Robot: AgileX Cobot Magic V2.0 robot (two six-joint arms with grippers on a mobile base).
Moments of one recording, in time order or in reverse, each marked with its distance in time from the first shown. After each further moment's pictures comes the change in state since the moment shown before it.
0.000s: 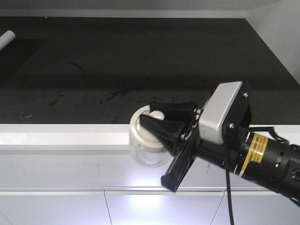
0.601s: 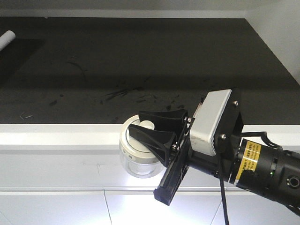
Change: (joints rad) left arm 0.000 0.000 0.000 0.000 0.000 0.000; right arm 0.051 0.000 0.000 0.007 0.013 0.002
